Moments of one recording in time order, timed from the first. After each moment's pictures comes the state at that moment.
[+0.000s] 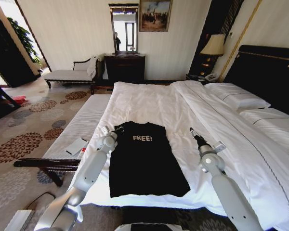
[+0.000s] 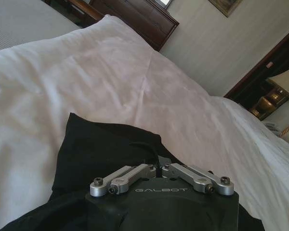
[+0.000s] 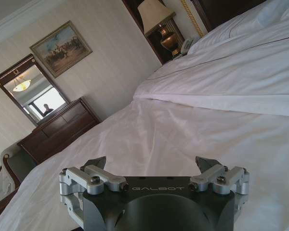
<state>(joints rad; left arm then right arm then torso) 0.60 -1.30 -0.13 -1.34 -1.13 0.32 -0.33 -1.06 1.06 0.55 1.69 1.14 -0.09 0.36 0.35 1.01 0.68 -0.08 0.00</state>
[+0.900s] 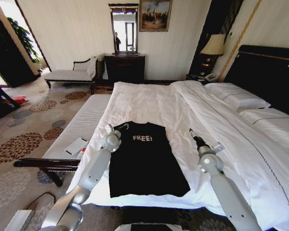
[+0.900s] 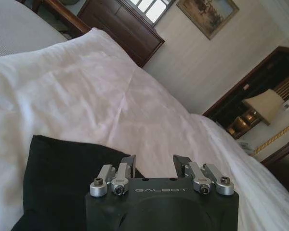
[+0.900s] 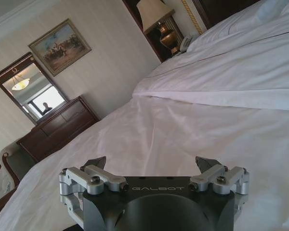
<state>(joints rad) 0.61 -1.30 -0.18 -1.44 -1.20 0.31 -0.33 -1.06 1.08 0.54 1.68 1.13 -0.09 0.36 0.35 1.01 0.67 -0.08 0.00</state>
